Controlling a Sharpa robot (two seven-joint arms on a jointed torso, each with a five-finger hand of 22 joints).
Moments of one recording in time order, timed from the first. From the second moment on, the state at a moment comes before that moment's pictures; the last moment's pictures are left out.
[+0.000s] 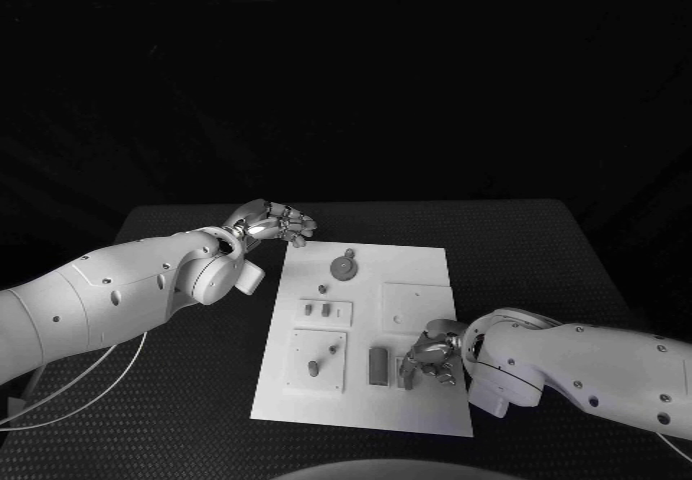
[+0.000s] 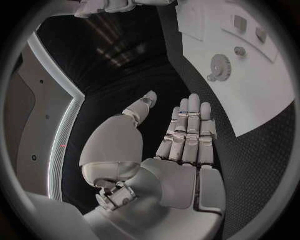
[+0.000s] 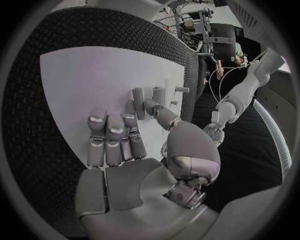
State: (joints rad) left arm 1.19 -0.74 -0.10 1.22 -0.37 -0.19 0.23; left_hand 1.02 -0.12 0.50 -0.18 0.06 0.79 0.20 0.27 0.50 1.13 0.14 0.07 0.22 0.97 0.08 0.56 0.50 0.03 0.73 -0.02 0.48 1.31; right arm 1.12 -0.79 -0.24 1.66 -0.82 -0.16 -0.59; right_hand 0.79 -0.05 0.77 -0.28 0.27 1.02 0.10 0.32 0.52 1.05 0.00 1.16 1.08 1.24 -0.10 1.27 1.11 0.22 1.08 -0.03 1.18 1.23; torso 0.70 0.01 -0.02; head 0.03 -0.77
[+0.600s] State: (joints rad) left arm 1.19 -0.75 -0.10 1.22 -0.37 -0.19 0.23; left_hand 1.02 -0.12 0.51 -0.18 0.06 0.79 0.20 0.27 0.50 1.13 0.14 0.07 0.22 0.97 0.08 0.56 0.50 0.03 0.73 -0.02 0.48 1.31; right arm 1.12 -0.79 -0.24 1.66 -0.82 -0.17 -0.57; right_hand 0.77 -0.09 0.74 -0.26 0.22 1.02 0.10 0.30 0.51 1.05 0.00 1.16 1.08 1.23 -0.10 1.27 1.11 0.22 1.08 -0.03 1.18 1.22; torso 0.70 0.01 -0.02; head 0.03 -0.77
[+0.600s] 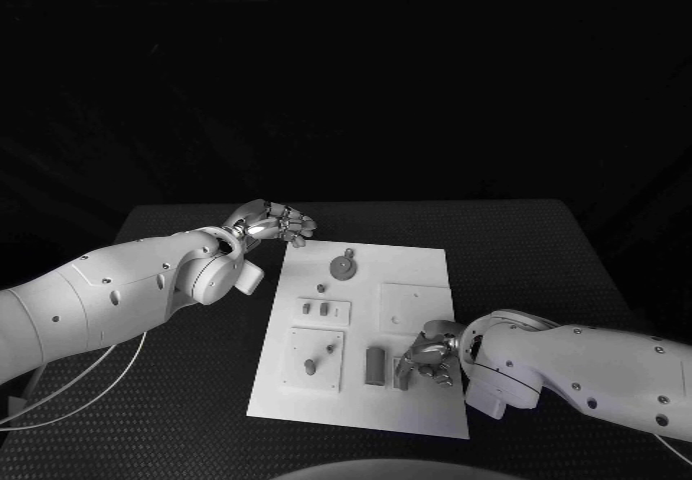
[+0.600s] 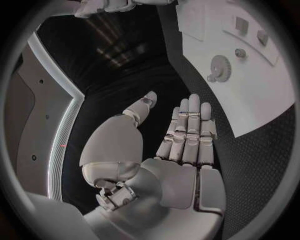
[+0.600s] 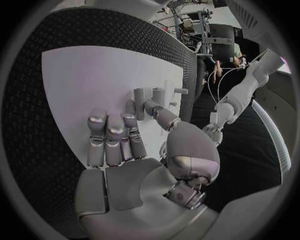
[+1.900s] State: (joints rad) left arm 1.19 -0.75 -0.10 1.22 -0.37 -0.19 0.23; left_hand 1.02 -0.12 0.51 -0.18 0.06 0.79 0.20 0.28 0.50 1.13 0.14 0.07 0.22 0.97 0.08 0.56 0.50 0.03 0.73 -0.02 0.48 1.31; right arm 1.12 -0.82 -0.24 1.69 -0.85 -0.17 -0.53; right_hand 0.76 -0.23 0.74 -0.19 0.05 1.01 0.11 0.30 0.51 1.05 0.00 1.15 1.10 1.23 -0.10 1.26 1.12 0.22 1.07 -0.03 1.18 1.21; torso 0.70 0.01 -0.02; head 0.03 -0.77
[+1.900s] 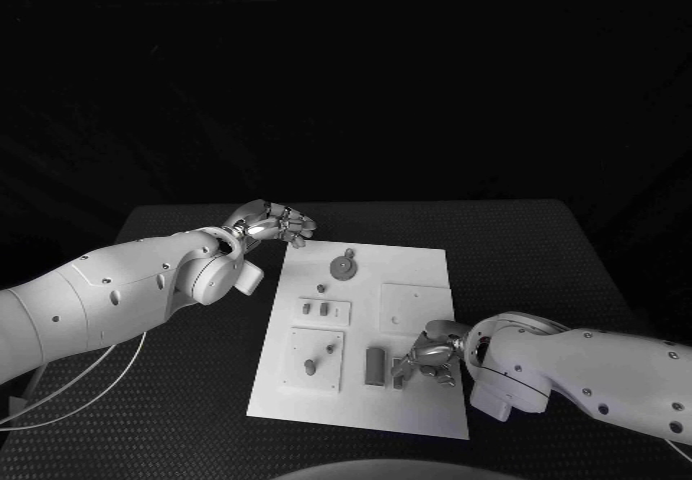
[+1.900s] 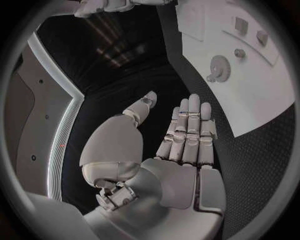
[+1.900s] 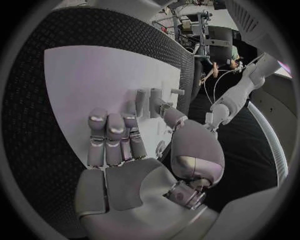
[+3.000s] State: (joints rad) left arm 1.19 -0.75 -0.10 1.22 -0.37 -0.18 0.22; left_hand 1.02 -0.12 0.51 -0.18 0.06 0.79 0.20 0.28 0.50 1.13 0.14 0.07 0.22 0.97 0.08 0.55 0.50 0.03 0.73 -0.02 0.48 1.31; right arm 1.12 -0.81 -0.24 1.69 -0.99 -0.07 -0.52; right_hand 0.85 -0.22 0.64 -0.28 0.05 1.01 0.11 0.30 0.52 1.04 -0.01 1.15 1.10 1.23 -0.11 1.26 1.12 0.22 1.06 -0.03 1.18 1.20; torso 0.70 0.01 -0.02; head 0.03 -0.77
